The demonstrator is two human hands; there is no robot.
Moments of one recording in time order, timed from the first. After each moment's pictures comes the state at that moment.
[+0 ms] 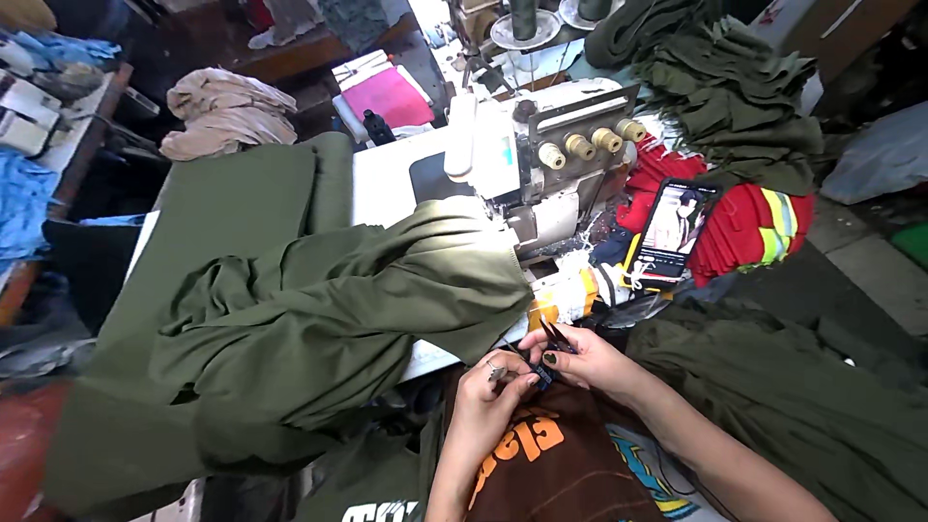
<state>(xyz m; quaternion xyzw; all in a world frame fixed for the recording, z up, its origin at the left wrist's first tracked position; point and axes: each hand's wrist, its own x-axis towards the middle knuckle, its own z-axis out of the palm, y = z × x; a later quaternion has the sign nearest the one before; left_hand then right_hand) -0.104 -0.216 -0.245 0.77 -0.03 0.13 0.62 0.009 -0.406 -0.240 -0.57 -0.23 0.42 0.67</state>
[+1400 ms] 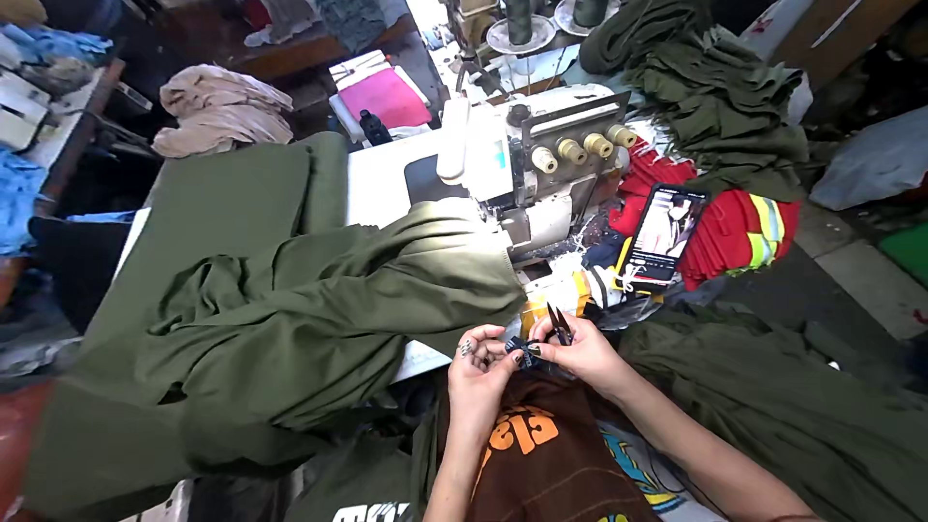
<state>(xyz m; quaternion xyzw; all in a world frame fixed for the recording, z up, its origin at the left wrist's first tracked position) -0.085 -0.237 -0.236 0.64 0.18 0.15 0.73 0.009 -0.399 -0.248 -0.62 -0.17 0.29 0.71</state>
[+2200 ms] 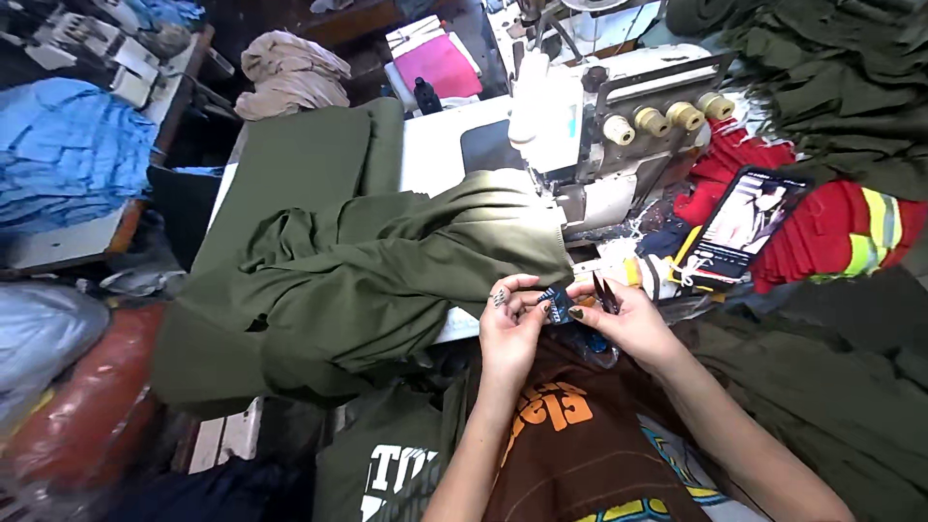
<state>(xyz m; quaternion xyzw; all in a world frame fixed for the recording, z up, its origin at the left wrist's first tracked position) -0.064 -0.226 -0.209 0.65 0.19 0.19 0.71 0.025 -0.384 -0.224 -0.67 -0.22 0.24 0.66</state>
